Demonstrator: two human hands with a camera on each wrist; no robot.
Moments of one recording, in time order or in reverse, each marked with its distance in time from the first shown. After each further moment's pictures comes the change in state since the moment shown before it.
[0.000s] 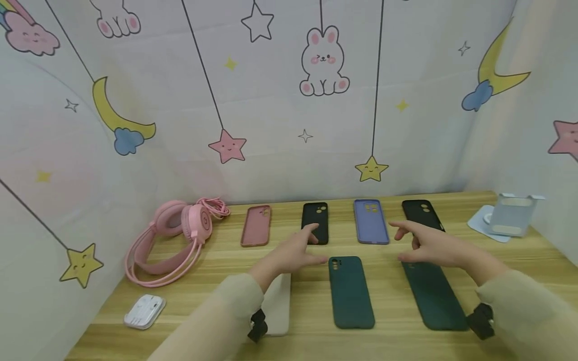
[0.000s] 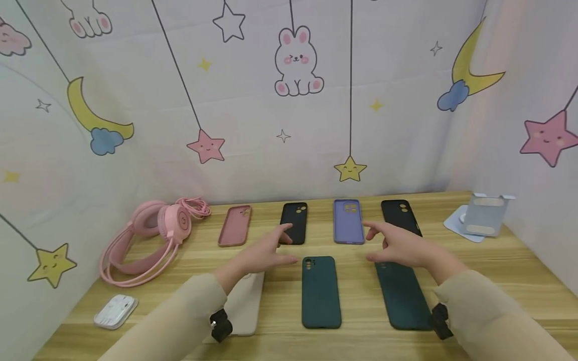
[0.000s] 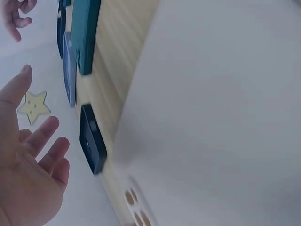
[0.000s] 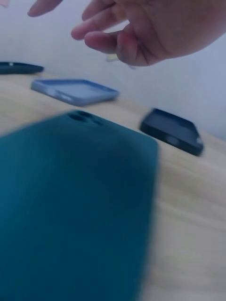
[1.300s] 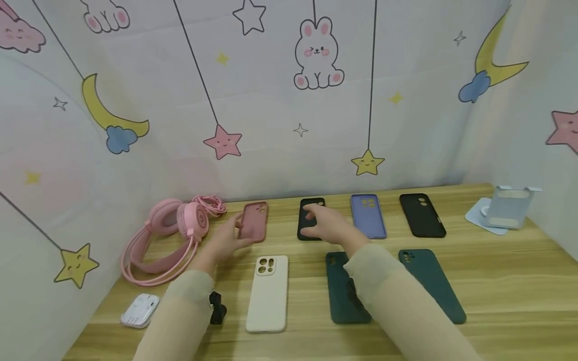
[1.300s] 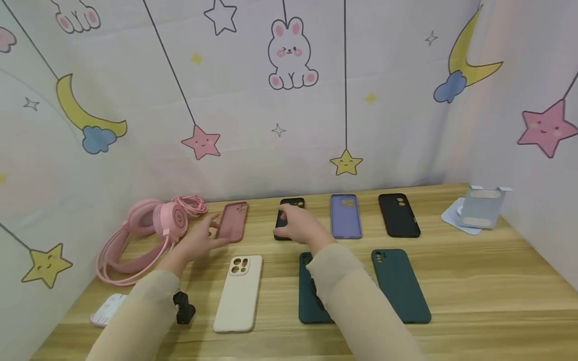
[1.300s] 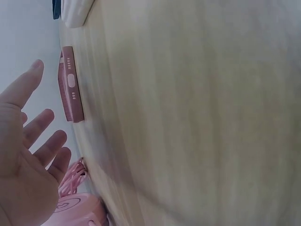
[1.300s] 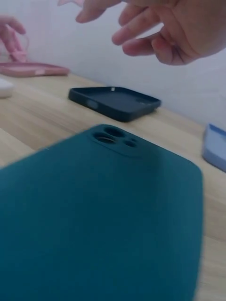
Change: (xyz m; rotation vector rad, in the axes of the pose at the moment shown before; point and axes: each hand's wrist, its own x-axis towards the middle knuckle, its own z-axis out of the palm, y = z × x) left_hand -0.033 -0.125 -0.069 0.028 0.221 -0.186; right_hand 0.137 -0.109 0.075 -0.039 0.104 0.082
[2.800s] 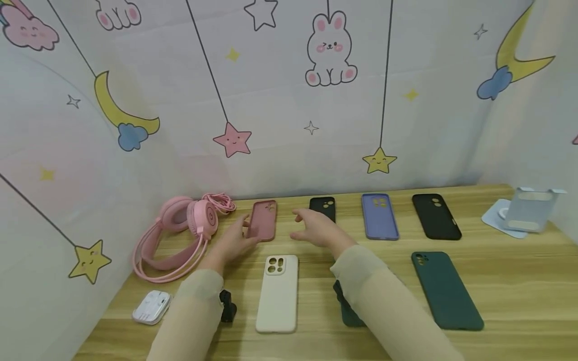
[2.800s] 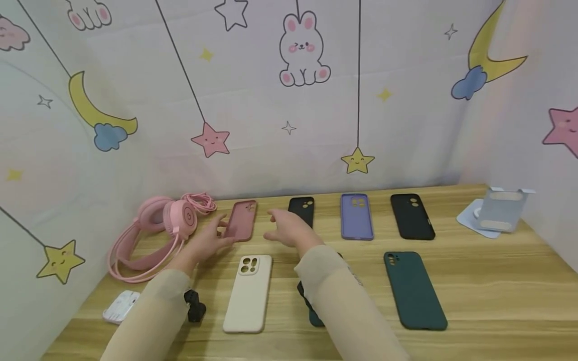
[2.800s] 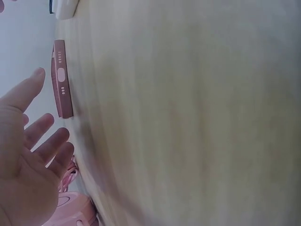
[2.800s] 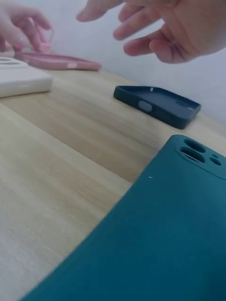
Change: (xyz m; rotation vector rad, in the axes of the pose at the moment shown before) left_hand 0.001 -0.008 0.005 -0.030 -0.005 -0.068; right_hand 0.030 -0.019 0.035 -0.011 -0.023 -0.051
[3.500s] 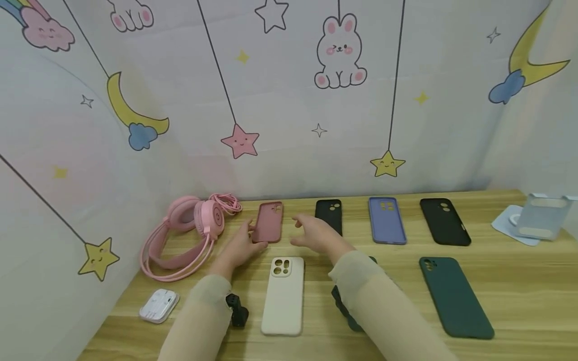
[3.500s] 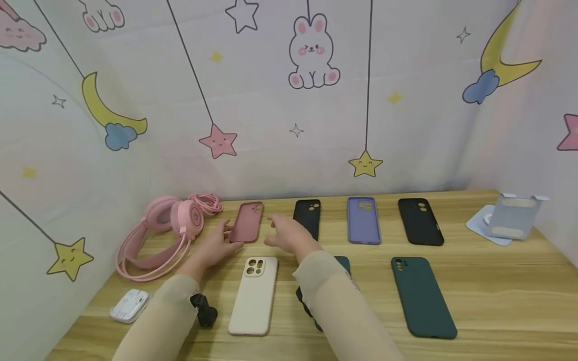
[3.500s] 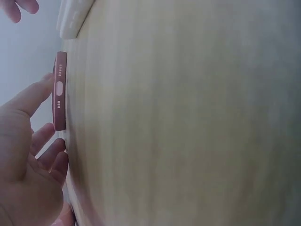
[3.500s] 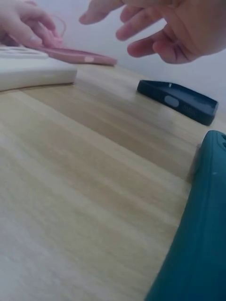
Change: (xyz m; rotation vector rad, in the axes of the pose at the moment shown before) left_hand -0.005 -0.003 0.012 -0.116 0.054 -0.086; right_hand 0.006 -0.008 0.015 0.038 -0.019 0.005
